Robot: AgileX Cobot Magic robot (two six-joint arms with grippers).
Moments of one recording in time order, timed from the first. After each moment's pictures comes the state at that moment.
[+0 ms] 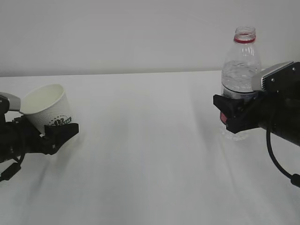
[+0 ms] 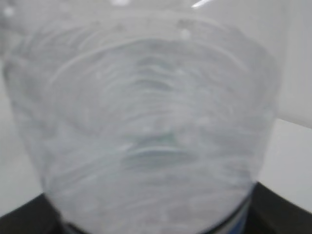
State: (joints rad) left arm 0.00 1.99 -0.51 0.75 -1.15 -0.39; right arm 0.13 1.71 -0.51 -0.41 -0.91 0.06
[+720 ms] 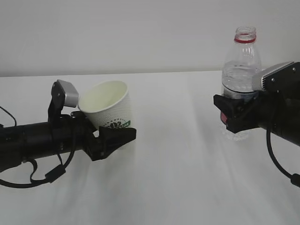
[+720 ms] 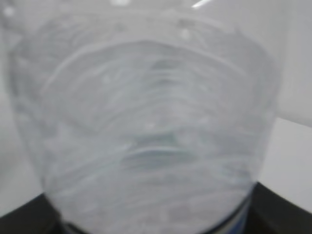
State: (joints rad) left arm -0.33 1.99 -0.67 0.88 -1.14 -0.50; right arm 0.13 1.71 -0.51 -0.41 -0.91 0.06
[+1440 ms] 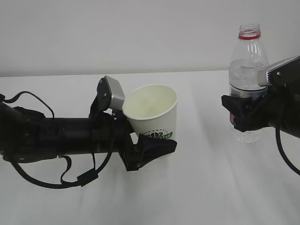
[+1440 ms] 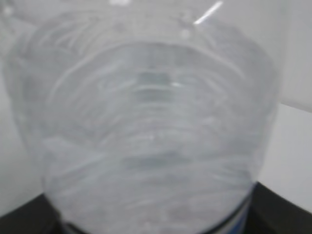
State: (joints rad) left arm -0.53 1.99 -0.81 0.95 -1.03 -0.55; right arm 0.13 1.59 -0.51 -0.41 -0.71 0.09
